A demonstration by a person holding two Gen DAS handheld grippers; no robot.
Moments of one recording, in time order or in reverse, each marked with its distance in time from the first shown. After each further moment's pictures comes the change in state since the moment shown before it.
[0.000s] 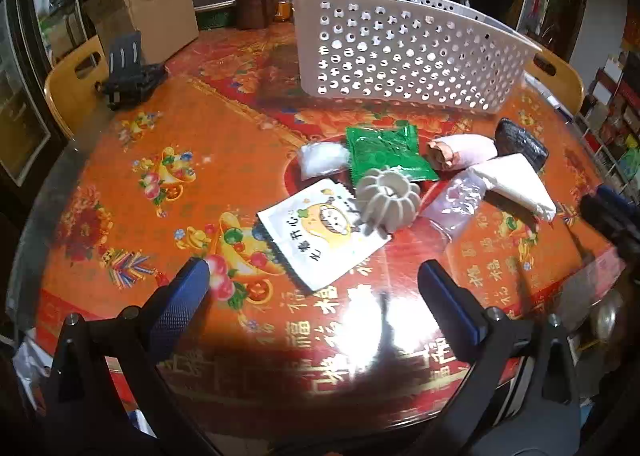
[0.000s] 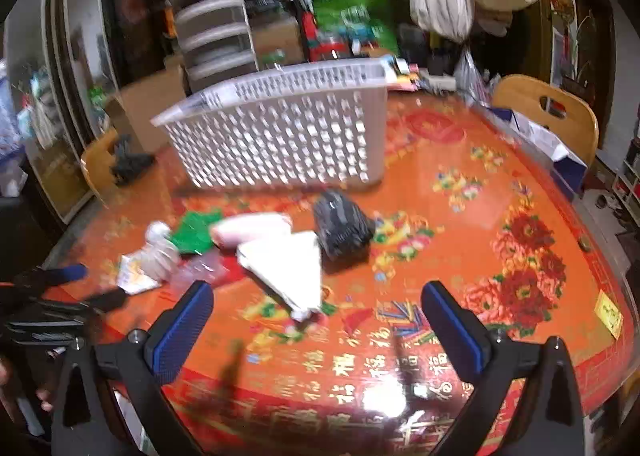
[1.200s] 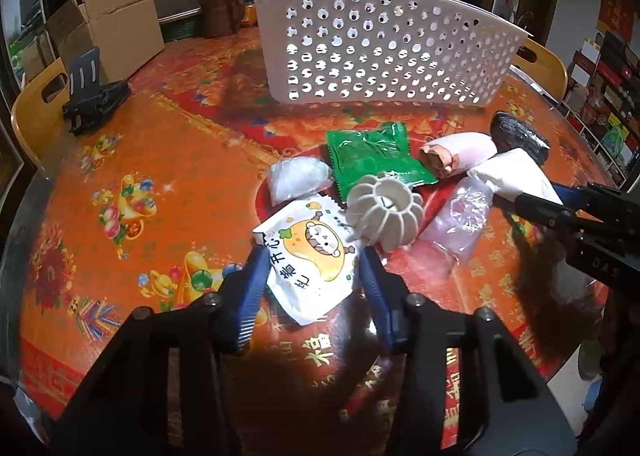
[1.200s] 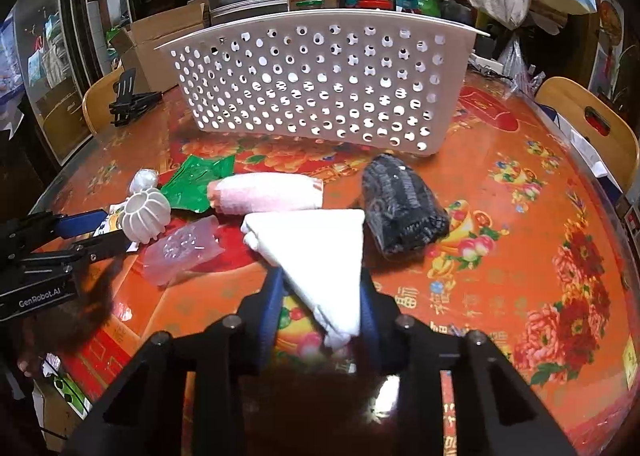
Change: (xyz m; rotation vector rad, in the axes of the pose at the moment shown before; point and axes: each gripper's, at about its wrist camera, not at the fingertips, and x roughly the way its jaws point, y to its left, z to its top) left arm 0.035 -0.010 0.013 0.092 -0.011 -0.062; right arm 0.061 0.029 0.003 -0.141 0.132 0.034
